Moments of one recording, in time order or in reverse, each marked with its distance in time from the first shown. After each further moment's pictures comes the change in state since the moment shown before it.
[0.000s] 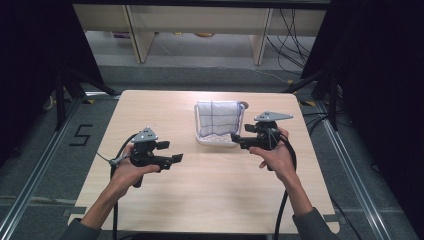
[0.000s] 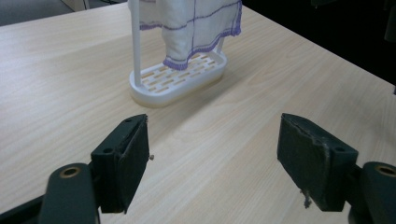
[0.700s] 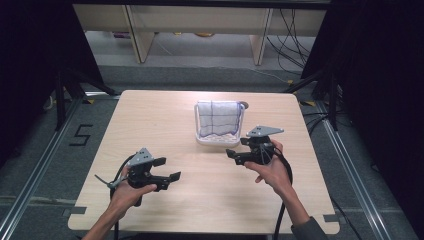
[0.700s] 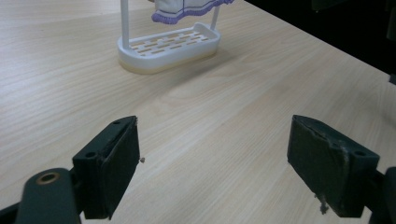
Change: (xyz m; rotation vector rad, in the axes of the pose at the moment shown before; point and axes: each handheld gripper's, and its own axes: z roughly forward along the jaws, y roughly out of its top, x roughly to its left) left arm -0.012 -0.058 -0.004 -0.057 0.004 -0.029; right arm 0.023 -0.030 0.004 0.076 0.005 -0.050
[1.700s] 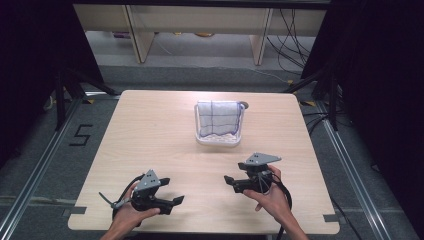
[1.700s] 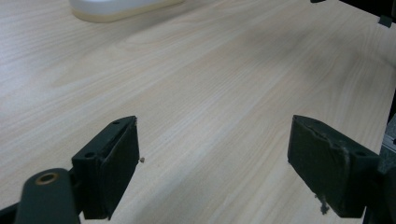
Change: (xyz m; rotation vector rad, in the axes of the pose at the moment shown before) left arm -0.035 -0.041 0.002 0.101 -0.026 0.060; right arm 0.034 -0.060 -0.006 0.060 0.041 -0.003
